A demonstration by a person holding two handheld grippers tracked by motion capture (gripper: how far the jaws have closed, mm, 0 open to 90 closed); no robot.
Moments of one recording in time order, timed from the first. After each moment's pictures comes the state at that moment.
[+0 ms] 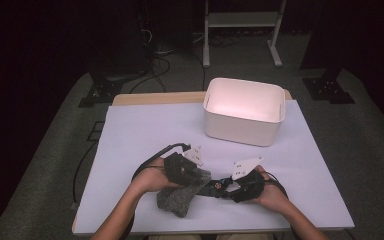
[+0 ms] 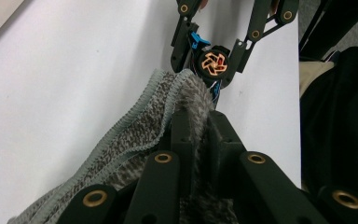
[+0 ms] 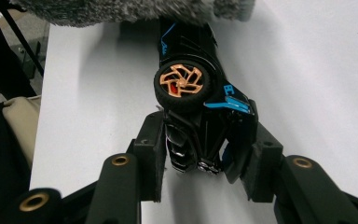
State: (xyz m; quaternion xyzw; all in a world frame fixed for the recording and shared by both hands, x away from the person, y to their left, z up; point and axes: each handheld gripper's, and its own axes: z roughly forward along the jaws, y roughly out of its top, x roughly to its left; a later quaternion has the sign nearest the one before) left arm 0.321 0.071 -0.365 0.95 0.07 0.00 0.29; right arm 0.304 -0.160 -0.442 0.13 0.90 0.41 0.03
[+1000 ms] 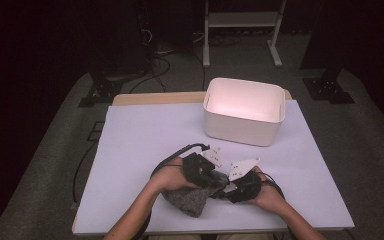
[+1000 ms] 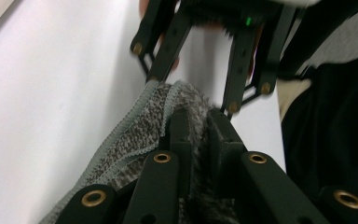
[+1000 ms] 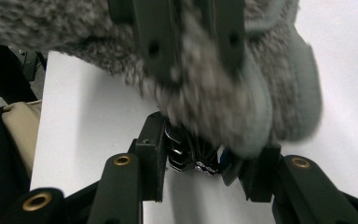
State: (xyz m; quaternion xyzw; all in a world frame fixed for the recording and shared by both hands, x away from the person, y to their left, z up) left arm 0.326 0.027 -0.372 0.95 0.03 -0.04 0.32; right arm 0.303 -0.152 -0.443 0.13 0.90 0.42 0.03
